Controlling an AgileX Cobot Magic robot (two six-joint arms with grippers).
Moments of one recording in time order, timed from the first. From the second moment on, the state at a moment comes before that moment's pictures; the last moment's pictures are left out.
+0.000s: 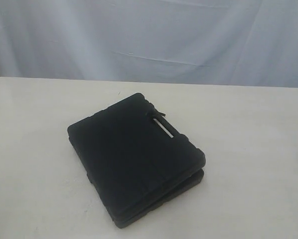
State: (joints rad) left arm 0.07 0.00 0.00 0.00 0.35 0.01; right arm -0.27 0.44 -0.38 -1.14 0.13 1.25
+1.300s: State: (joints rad) left arm 0.07 0.00 0.00 0.00 0.35 0.01; right arm -0.30 0.05 -0.17 -0.08 0.14 0.12
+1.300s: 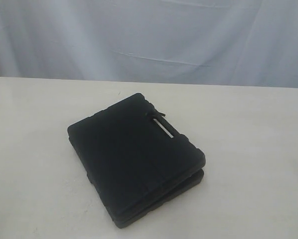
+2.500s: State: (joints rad) left arm 0.07 0.00 0.00 0.00 0.35 0.01; right arm -0.33 0.01 0.00 -0.02 0.22 0.05
